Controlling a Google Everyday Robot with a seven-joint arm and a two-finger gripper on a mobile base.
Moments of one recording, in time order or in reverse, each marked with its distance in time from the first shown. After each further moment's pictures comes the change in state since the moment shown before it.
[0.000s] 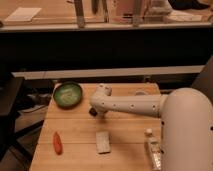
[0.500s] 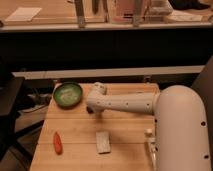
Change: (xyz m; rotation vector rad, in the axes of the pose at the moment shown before) arm -0.010 -0.014 0.003 0.000 0.009 -0.028
